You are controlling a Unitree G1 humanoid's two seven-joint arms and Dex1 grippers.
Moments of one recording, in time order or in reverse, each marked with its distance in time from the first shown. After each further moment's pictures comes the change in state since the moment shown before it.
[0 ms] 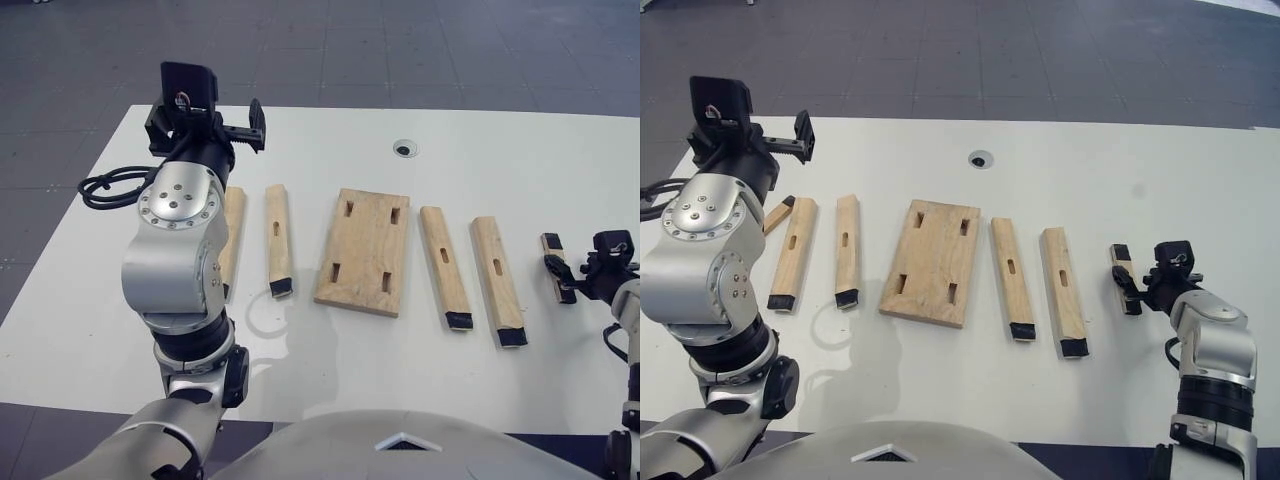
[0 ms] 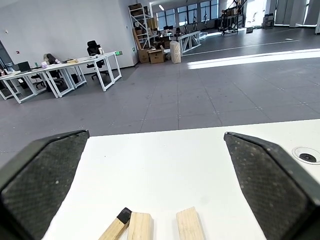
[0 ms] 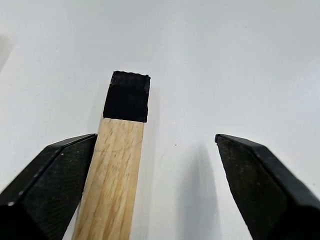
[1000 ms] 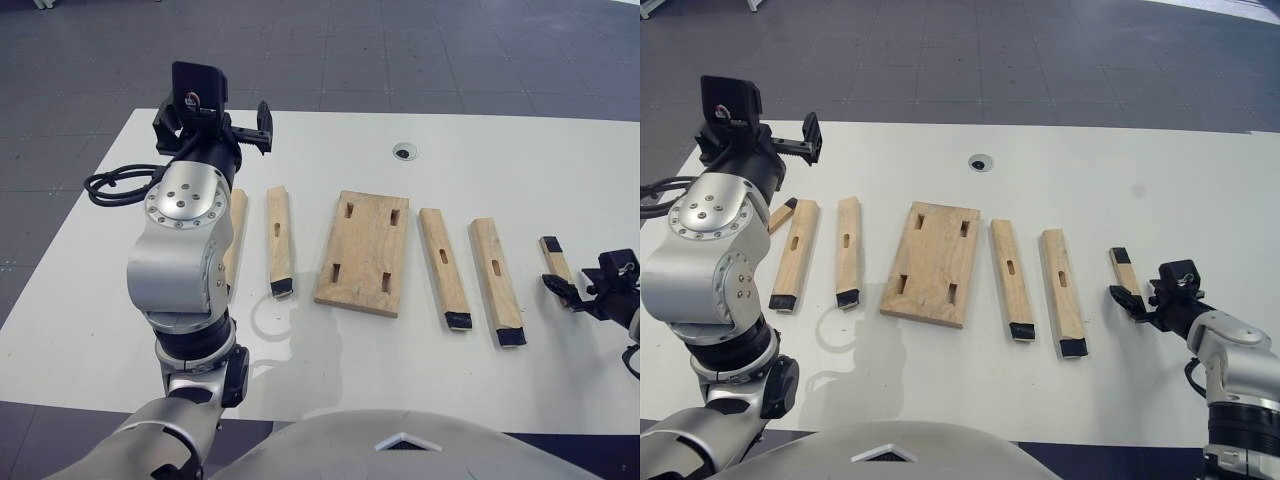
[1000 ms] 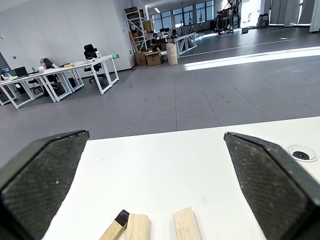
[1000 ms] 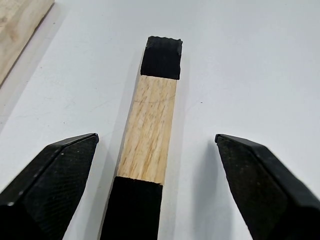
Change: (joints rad) left arm -0.007 0.005 -0.029 0.000 0.001 0.010 0.000; right arm 0.099 -0.108 0.038 0.045 0.200 -0.031 0.163
